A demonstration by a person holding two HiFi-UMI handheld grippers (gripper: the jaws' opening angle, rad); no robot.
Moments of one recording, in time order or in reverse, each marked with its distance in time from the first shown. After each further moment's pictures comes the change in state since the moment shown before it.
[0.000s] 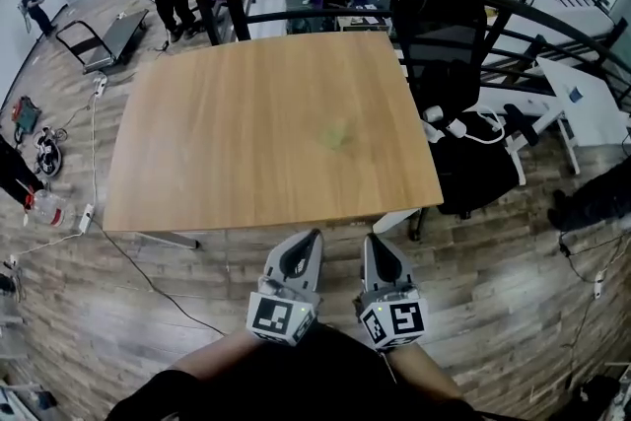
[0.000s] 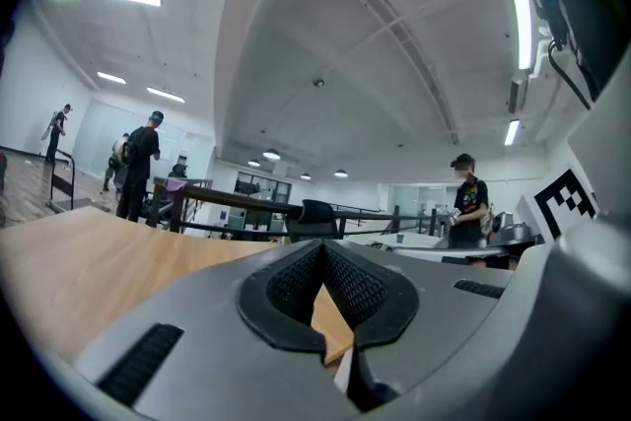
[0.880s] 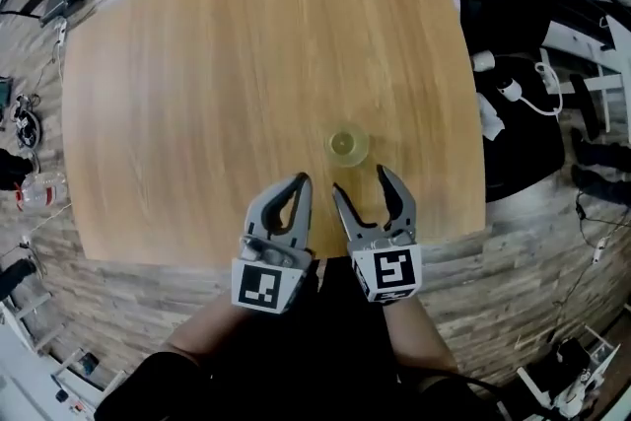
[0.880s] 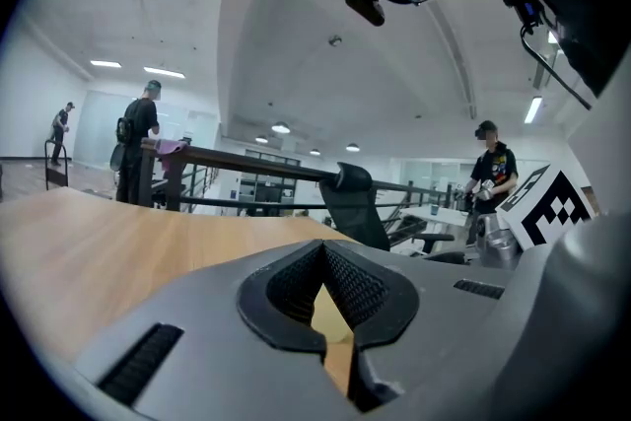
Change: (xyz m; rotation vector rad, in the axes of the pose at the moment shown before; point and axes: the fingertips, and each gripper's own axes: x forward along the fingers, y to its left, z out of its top) left arm 0.249 0.204 -0.108 -0.034 0.182 0.060; right arm 0.315 -0.102 -0.140 -0.069 0.378 0.071
